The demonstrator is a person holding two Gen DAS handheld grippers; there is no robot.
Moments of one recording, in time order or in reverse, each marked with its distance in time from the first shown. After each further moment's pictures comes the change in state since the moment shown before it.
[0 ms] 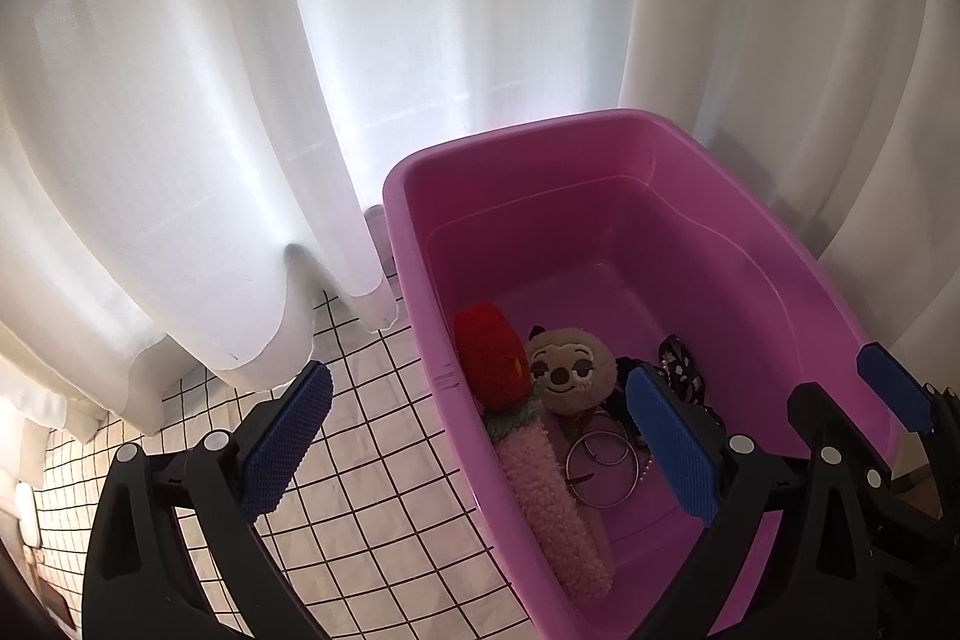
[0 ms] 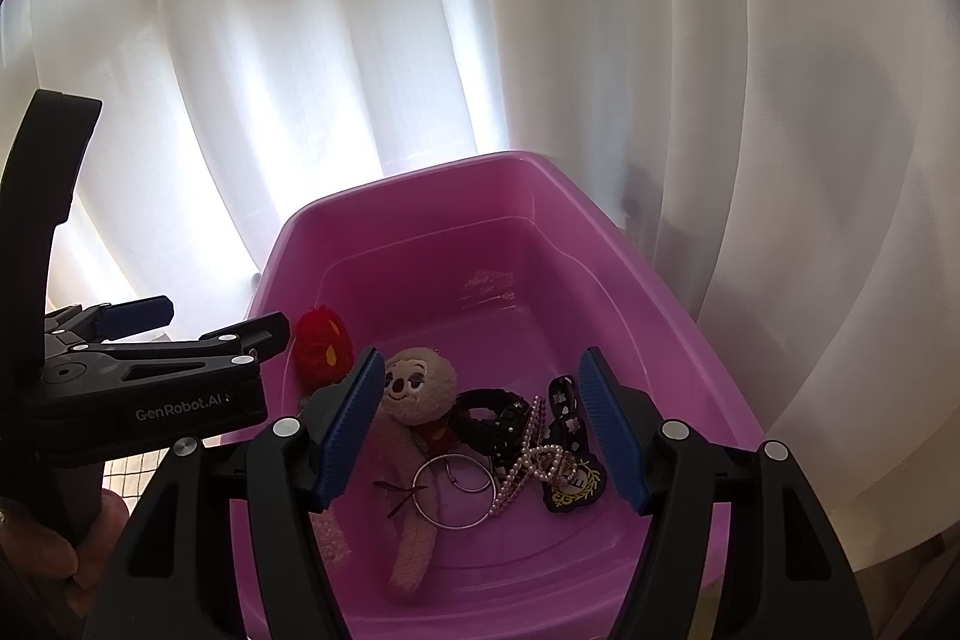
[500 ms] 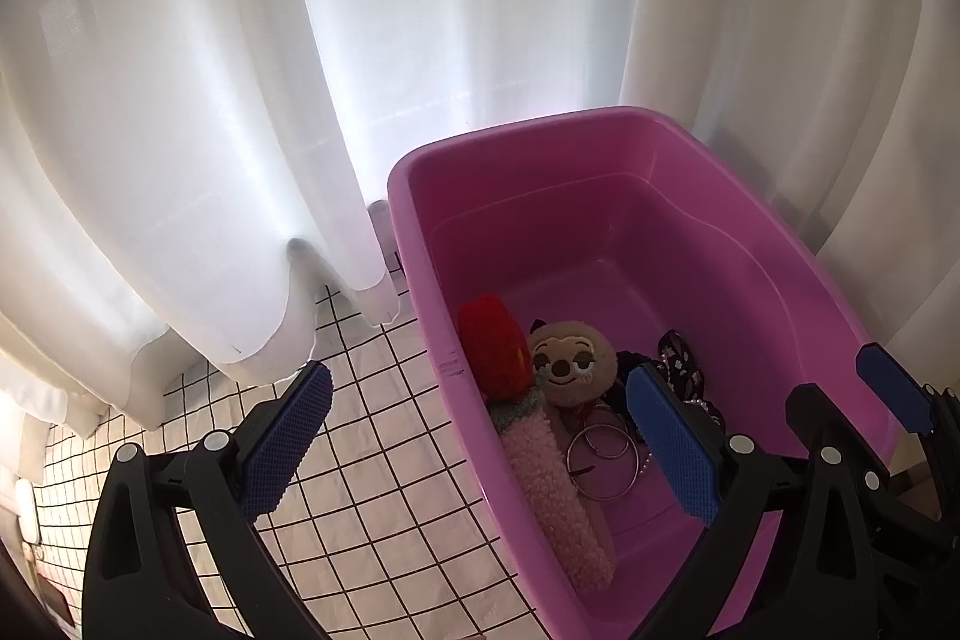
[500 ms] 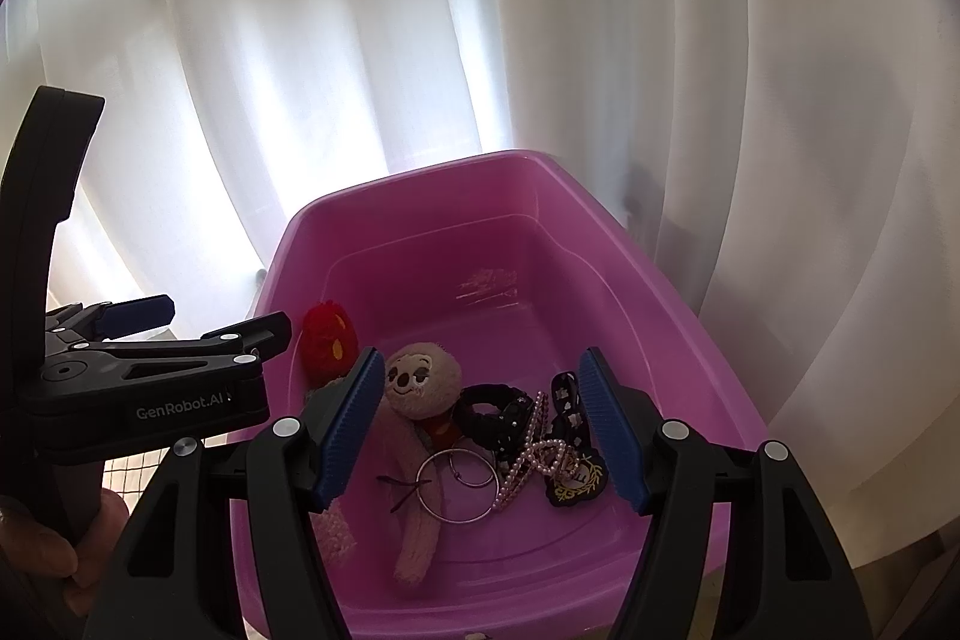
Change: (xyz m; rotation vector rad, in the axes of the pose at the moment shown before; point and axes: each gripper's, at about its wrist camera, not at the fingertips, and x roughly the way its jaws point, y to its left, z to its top) left arm -0.005 0.004 -0.003 0.002 0.003 -0.005; right arm 0.000 0.002 -0.001 -0.009 0.001 0.001
